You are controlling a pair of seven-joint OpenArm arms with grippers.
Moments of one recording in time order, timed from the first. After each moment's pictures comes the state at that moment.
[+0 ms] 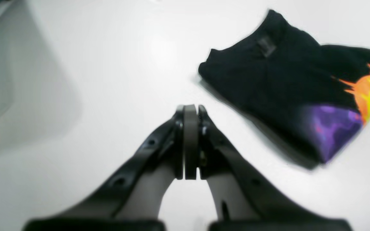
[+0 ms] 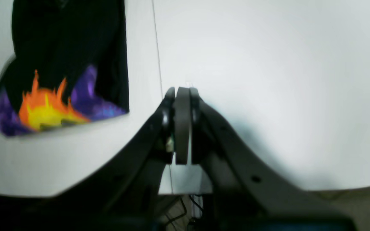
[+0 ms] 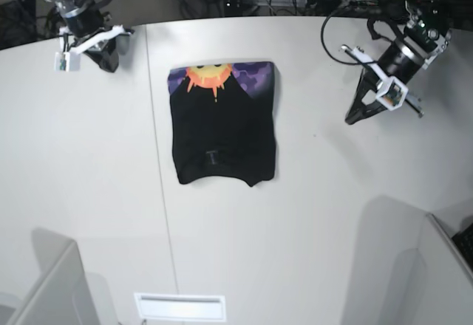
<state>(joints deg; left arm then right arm) 31.6 -23.3 -18.2 108.2 -12.4 -39.2 3.3 -42.0 8.4 17.8 111.9 33.4 14.9 -28.0</state>
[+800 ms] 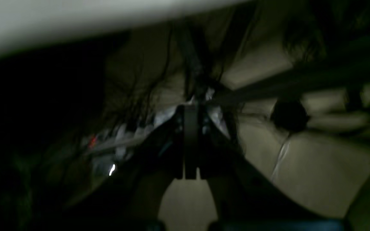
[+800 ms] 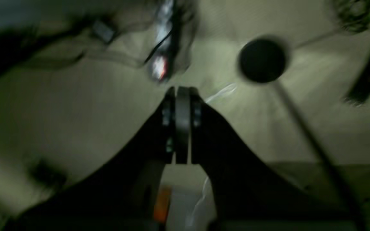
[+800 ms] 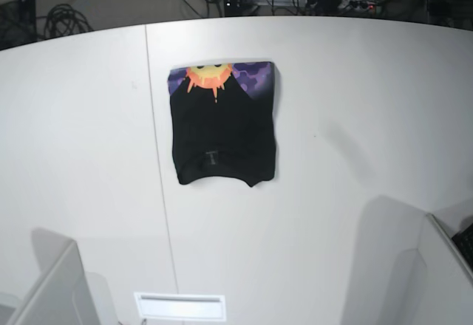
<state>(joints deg) 56.2 -23.5 -16.2 76.8 -6.8 -39.0 -10.7 -62.2 13.7 7.8 112.1 19.0 16.0 -48.4</state>
